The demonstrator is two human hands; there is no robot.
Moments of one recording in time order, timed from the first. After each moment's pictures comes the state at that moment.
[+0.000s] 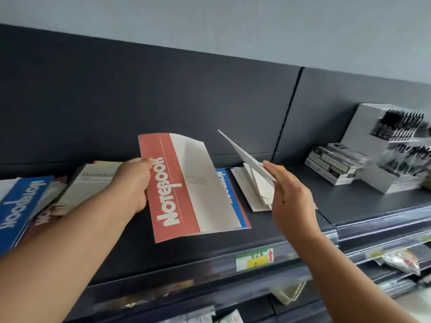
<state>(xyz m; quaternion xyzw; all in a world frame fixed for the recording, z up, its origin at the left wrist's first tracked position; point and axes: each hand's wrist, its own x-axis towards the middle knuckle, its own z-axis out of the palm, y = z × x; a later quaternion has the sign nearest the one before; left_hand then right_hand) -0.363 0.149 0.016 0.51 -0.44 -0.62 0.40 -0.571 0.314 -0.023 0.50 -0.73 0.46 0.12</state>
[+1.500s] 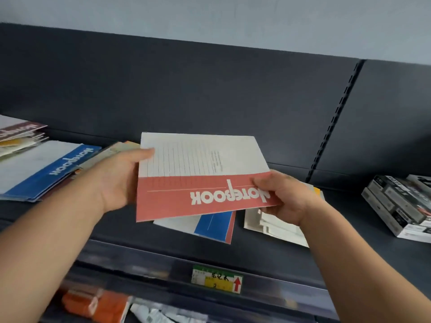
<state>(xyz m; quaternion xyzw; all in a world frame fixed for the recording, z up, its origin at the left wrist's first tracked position) -0.409 0.228 0.030 0.52 -0.40 -0.63 0.41 -0.695 0.248 -0.003 0.37 -0.59 0.44 -0.57</state>
